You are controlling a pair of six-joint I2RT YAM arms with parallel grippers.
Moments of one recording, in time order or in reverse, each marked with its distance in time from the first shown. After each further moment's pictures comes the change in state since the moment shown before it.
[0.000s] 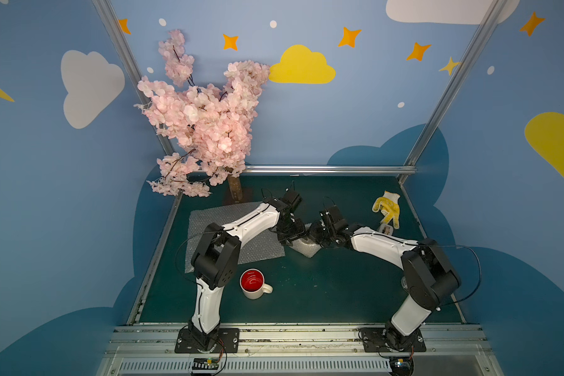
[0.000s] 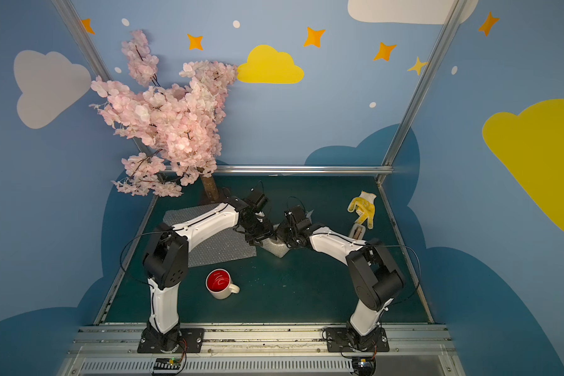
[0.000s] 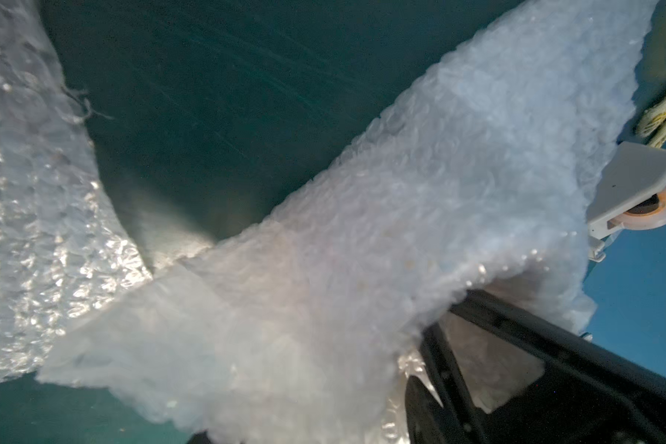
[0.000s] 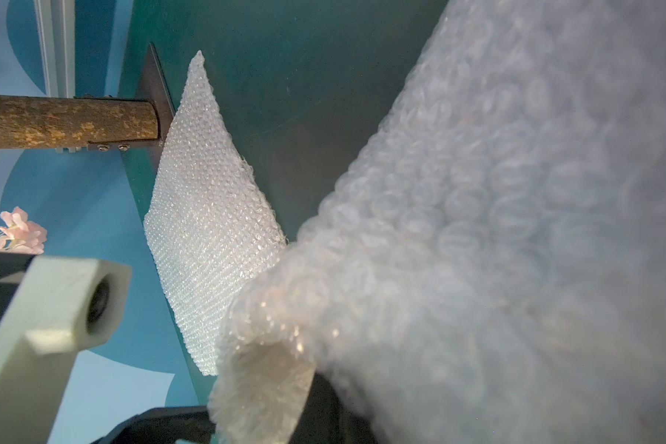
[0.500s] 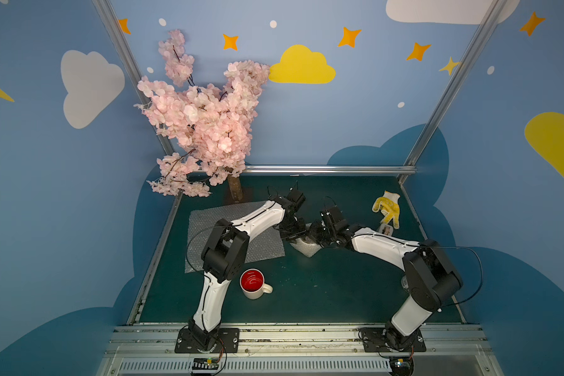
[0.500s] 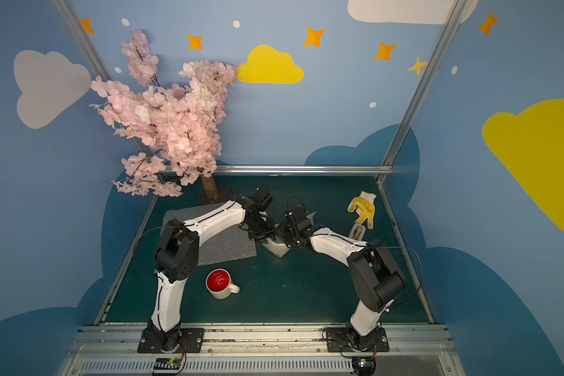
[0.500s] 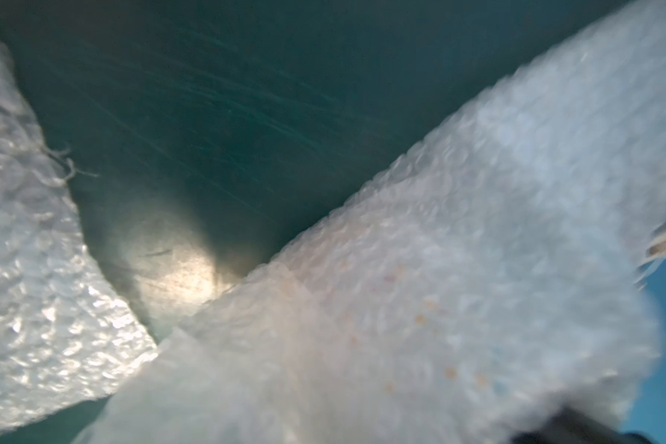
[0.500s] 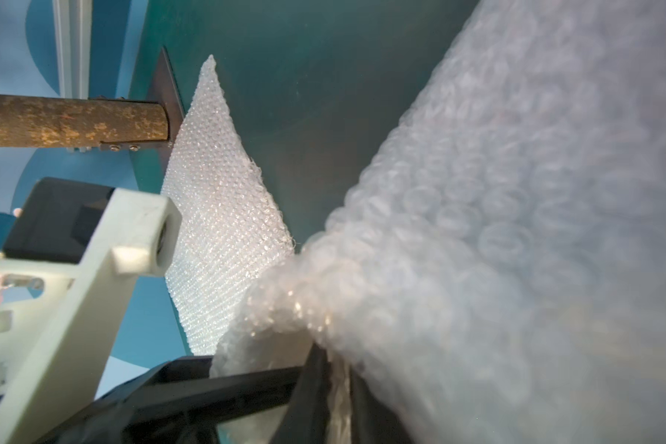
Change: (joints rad) left arm 0.002 0.114 0.122 -0.055 -0.041 0.029; right arm 0.002 -0.015 -0.011 0.024 0.002 -0.012
